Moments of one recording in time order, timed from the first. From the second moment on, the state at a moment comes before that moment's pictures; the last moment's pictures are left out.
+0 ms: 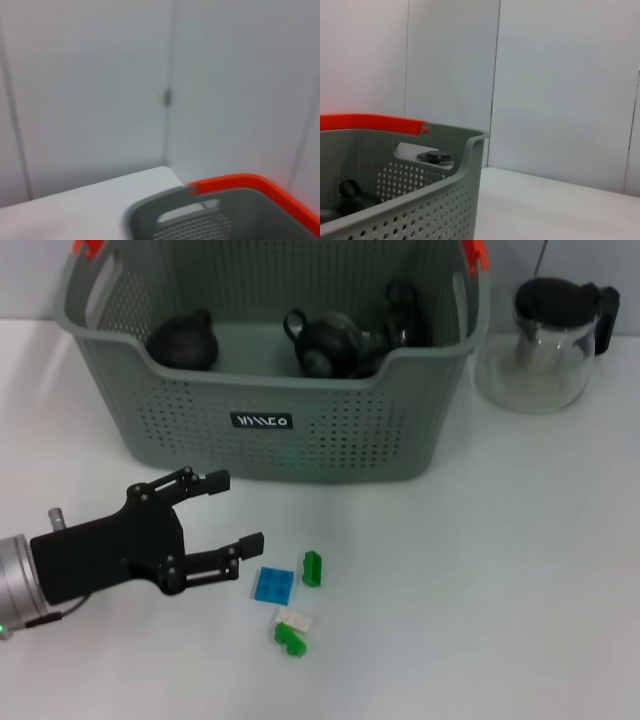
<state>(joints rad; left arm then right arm) -0.38 -2.16 0.45 0.65 2.02 1.72 -1.01 1.00 2.05 -0.91 -1.37 -2.22 -1.52 2.31</state>
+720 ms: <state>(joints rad) -0.38 -2.16 0.45 0.65 2.02 1.72 -1.03 0.91 1.99 -0.93 -1.23 -1.99 -1.59 2.10</state>
